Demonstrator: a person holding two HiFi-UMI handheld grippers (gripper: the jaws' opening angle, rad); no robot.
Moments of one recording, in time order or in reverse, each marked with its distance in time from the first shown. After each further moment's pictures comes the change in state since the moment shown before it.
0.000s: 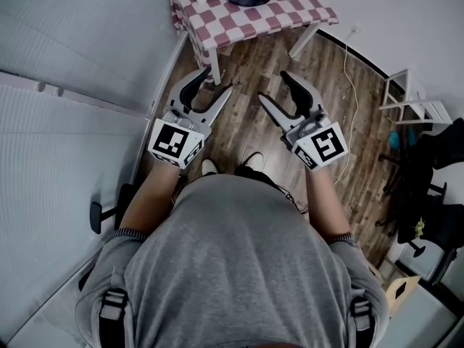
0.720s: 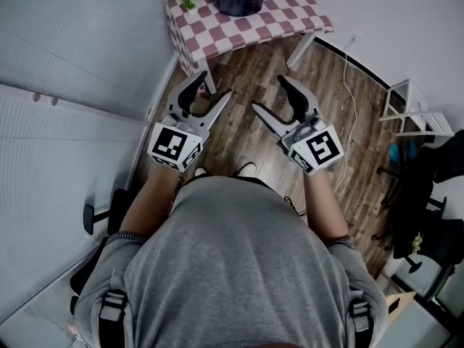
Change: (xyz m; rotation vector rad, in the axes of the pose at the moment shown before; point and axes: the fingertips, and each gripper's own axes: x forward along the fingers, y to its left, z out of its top) left arm 0.072 -0.029 -0.007 0.007 0.015 0.043; right arm -0.028 -0.067 -0.007 0.001 -0.011 0.062
